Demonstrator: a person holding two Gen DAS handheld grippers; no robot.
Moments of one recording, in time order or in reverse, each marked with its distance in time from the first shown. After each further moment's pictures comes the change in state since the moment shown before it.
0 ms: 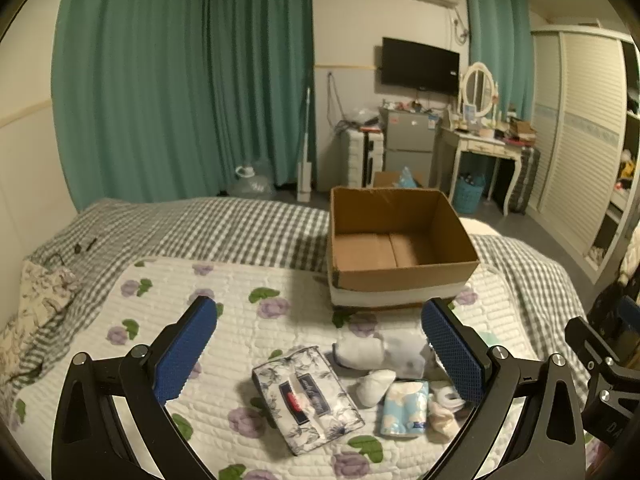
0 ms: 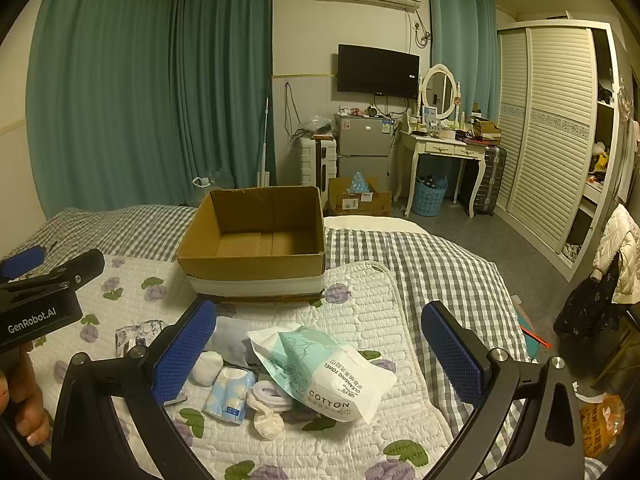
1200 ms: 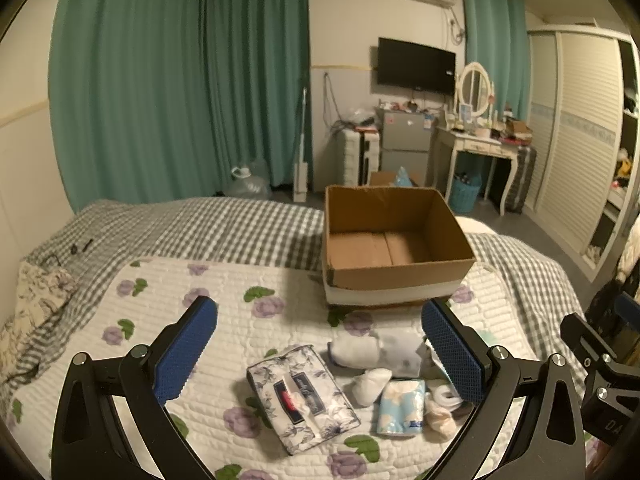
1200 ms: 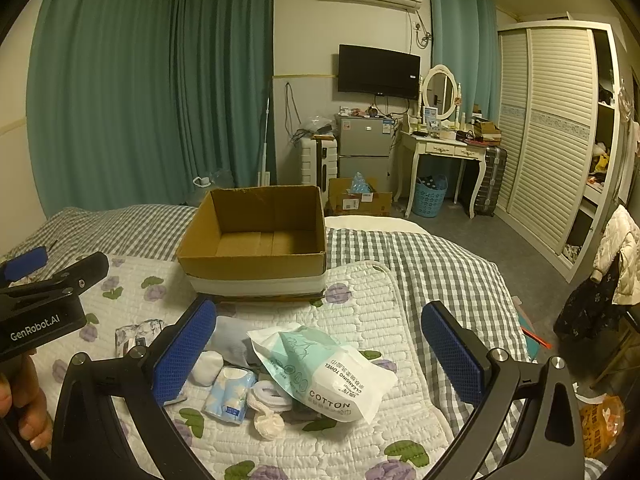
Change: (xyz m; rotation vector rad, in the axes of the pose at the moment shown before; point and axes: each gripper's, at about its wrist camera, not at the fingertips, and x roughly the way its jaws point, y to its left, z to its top) left arm 0.004 -0.004 -0.004 0.009 0.000 -0.012; right arm 0.001 0.003 -0.004 -0.002 -0.007 0.002
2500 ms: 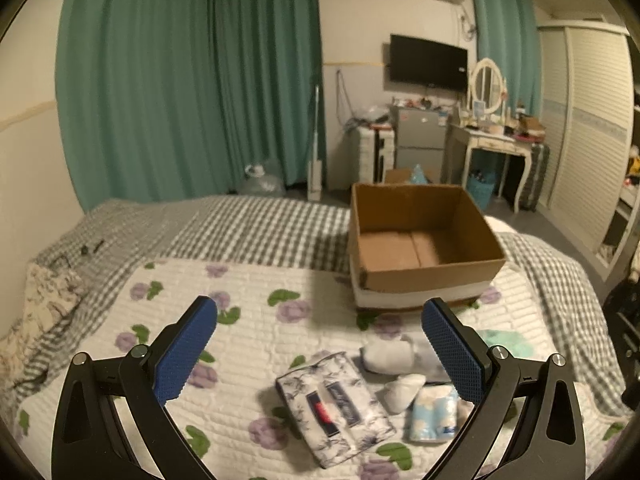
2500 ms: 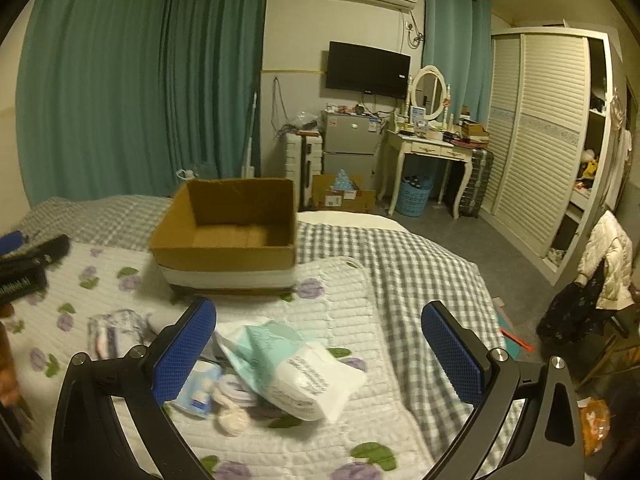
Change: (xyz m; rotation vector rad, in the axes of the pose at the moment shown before) left arm 0.024 0.025 0.000 -0.005 0.022 0.041; right arm 0.011 -0.021 -0.006 -0.035 0.019 -0.074
